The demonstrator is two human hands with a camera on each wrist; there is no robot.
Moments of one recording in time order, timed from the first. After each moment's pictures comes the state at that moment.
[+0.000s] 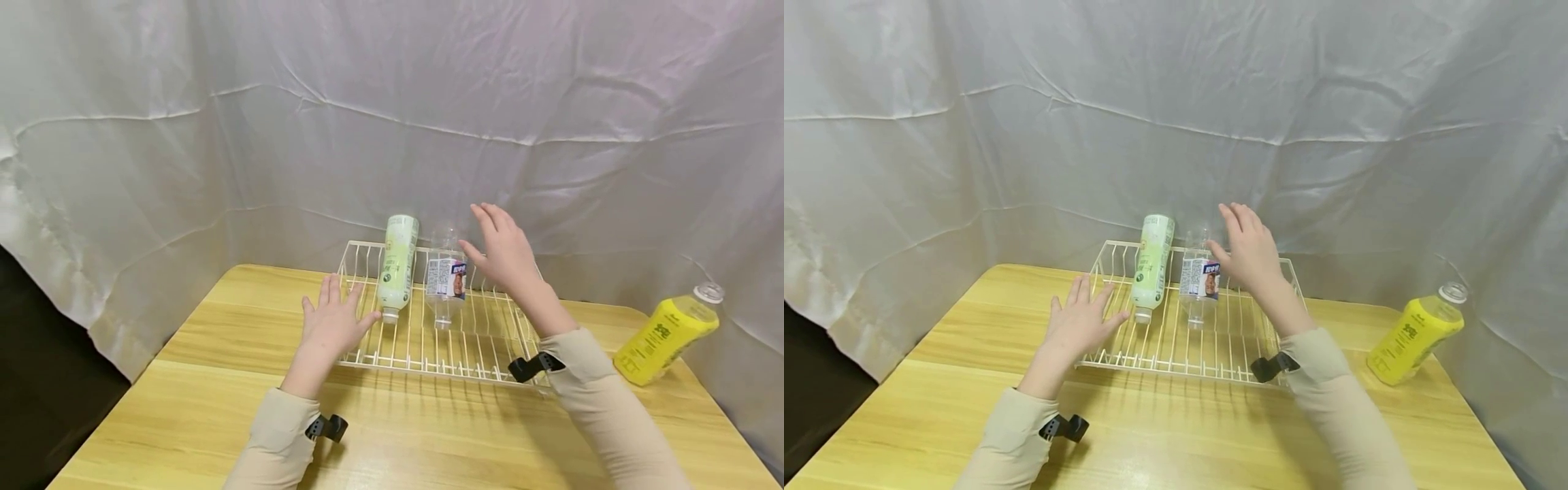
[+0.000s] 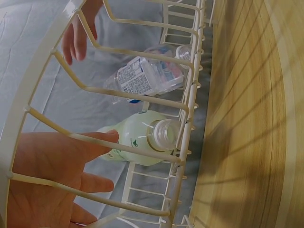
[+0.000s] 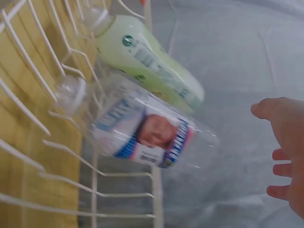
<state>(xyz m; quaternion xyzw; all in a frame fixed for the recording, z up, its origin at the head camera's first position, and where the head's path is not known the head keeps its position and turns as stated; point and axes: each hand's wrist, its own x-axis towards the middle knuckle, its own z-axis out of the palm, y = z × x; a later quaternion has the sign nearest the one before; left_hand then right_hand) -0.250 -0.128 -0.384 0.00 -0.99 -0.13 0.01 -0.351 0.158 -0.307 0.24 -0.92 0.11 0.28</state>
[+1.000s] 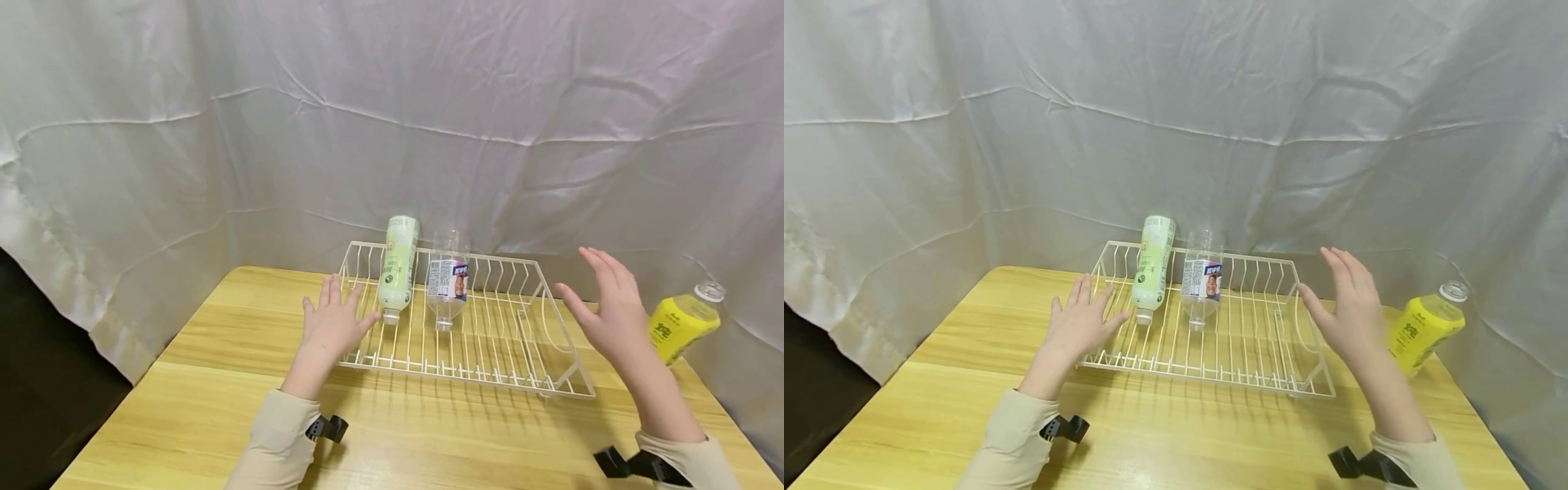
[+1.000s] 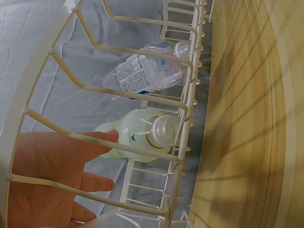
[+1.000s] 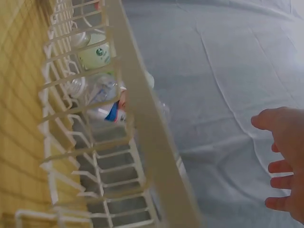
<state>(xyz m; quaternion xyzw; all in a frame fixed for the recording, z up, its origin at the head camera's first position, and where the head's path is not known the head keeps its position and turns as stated) -0.250 -0.134 -0.383 0.00 -0.99 -0.13 0.02 -0.251 0.260 -0.323 0.18 -0.89 0.26 0.35</state>
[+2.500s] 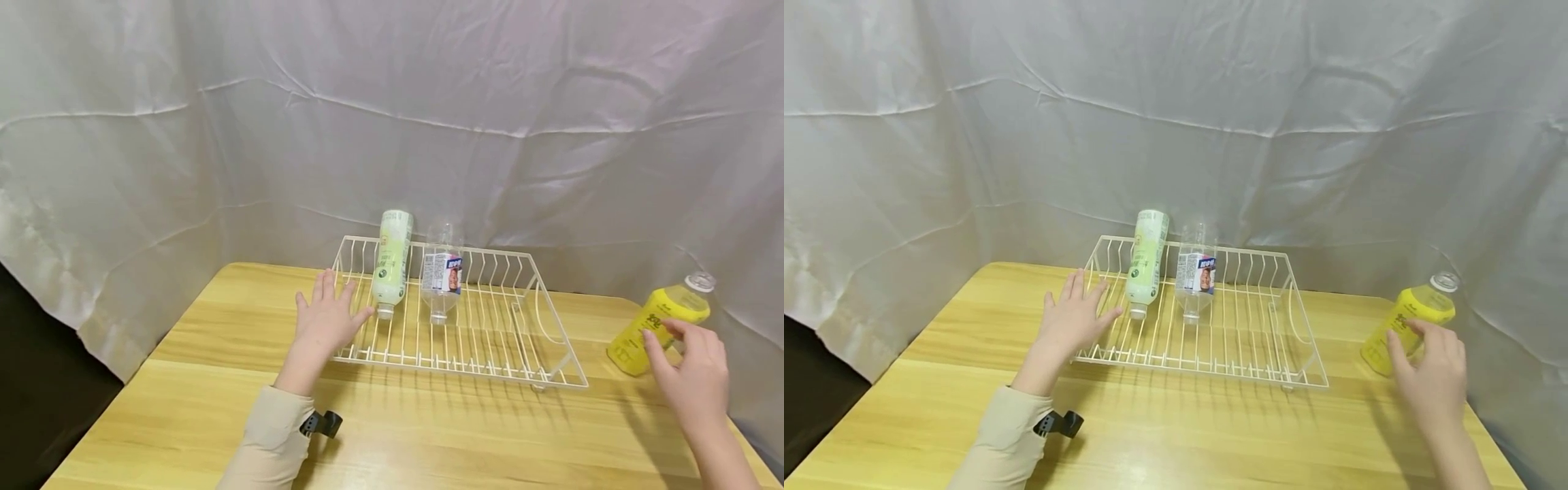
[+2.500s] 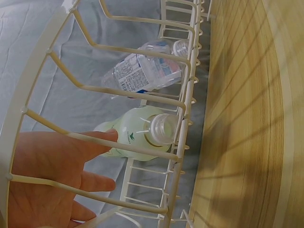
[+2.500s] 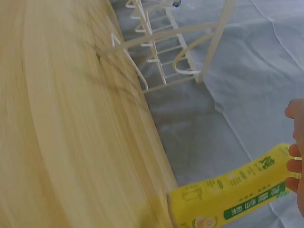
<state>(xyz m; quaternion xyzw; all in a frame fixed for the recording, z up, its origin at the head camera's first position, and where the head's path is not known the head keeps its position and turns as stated) -0.250 -0.135 -0.384 -0.01 -0.99 -0.13 0.02 -0.218 0.374 -0.401 0.01 -0.87 0.24 0.43</state>
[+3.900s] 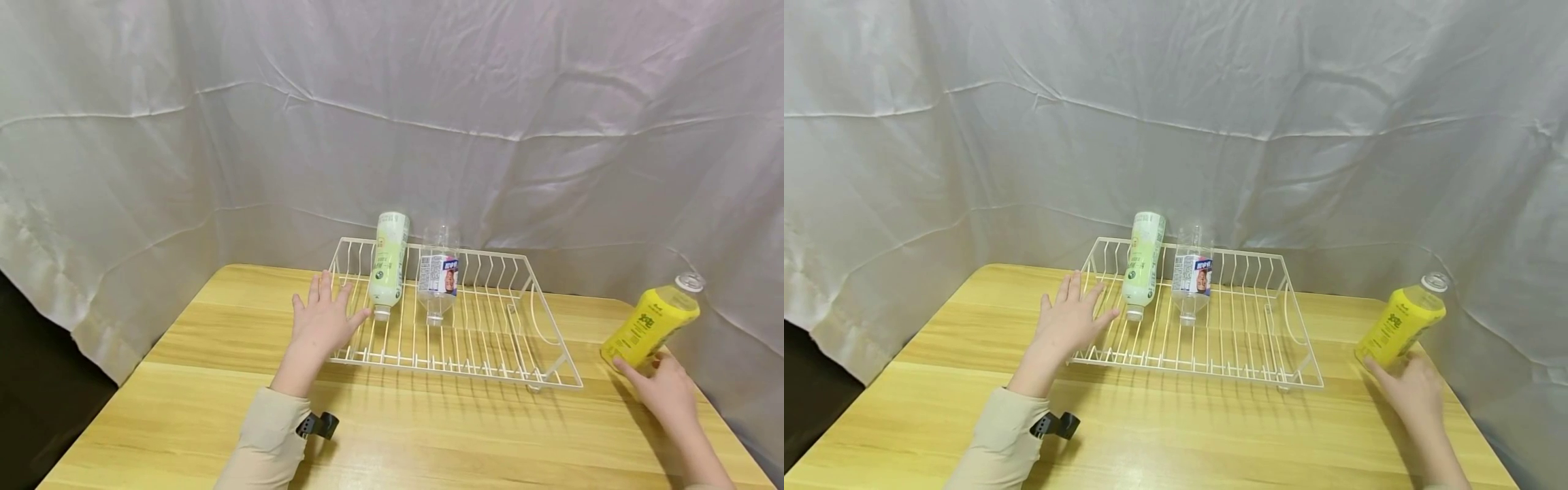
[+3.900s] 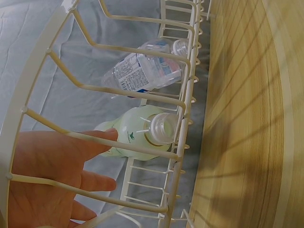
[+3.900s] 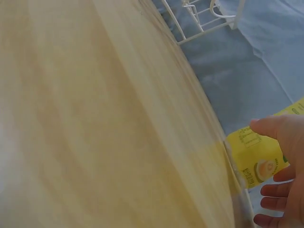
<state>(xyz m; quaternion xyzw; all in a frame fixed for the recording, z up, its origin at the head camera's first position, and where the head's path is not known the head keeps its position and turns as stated) -0.249 -0.135 -0.385 0.00 -0.99 -0.14 0.02 -0.238 0.428 -0.459 -0.12 -0.96 0.23 0.11</state>
